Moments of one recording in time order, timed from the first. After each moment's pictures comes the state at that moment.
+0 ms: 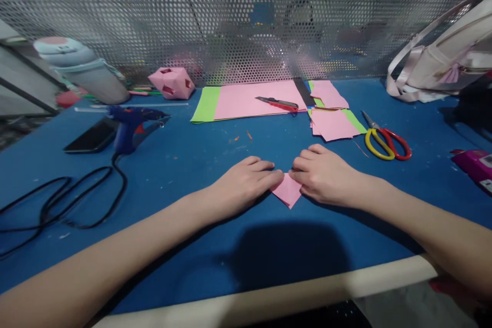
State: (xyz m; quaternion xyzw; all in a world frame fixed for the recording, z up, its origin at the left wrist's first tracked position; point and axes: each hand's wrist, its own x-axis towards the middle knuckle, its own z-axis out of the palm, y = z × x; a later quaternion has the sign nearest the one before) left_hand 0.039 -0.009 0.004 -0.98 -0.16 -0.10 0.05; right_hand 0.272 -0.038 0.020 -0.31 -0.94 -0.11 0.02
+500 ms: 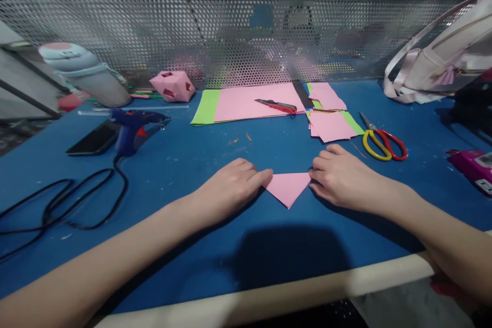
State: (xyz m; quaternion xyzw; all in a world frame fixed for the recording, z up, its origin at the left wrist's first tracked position) left_hand 0.026 -0.015 0.010 -0.97 -0.21 -0.09 0.07; right_hand 0.290 -0.053 0.029 -0.39 -0.92 -0.10 -0.03
